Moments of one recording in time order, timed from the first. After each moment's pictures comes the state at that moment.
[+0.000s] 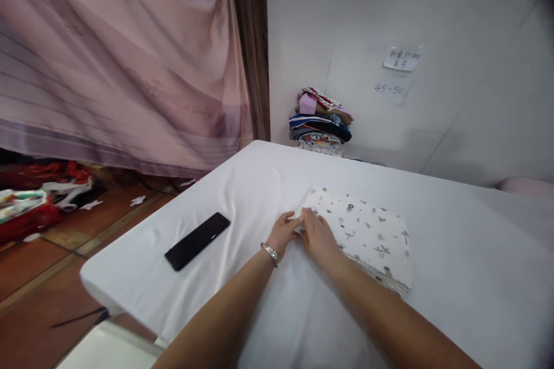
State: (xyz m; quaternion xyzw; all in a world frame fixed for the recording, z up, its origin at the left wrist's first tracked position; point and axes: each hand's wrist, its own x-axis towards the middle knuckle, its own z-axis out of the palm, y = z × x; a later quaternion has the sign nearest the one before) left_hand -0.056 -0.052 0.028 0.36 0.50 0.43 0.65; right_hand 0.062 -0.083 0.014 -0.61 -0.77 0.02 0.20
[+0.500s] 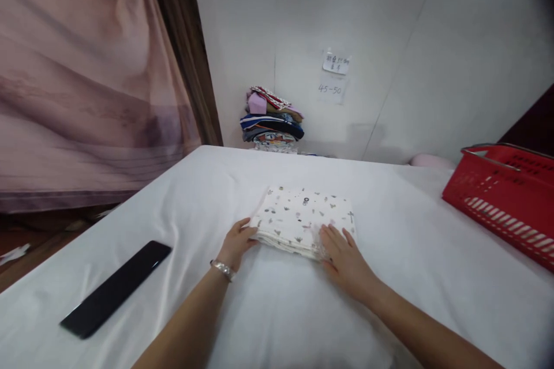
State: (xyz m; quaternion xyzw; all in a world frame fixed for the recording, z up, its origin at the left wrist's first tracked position) left_hand -0.060 -0.042 0.026 0.36 0.50 0.42 0.67; right_hand 0.185 -0.198 0.019 -0.65 -0.74 -0.03 0.16
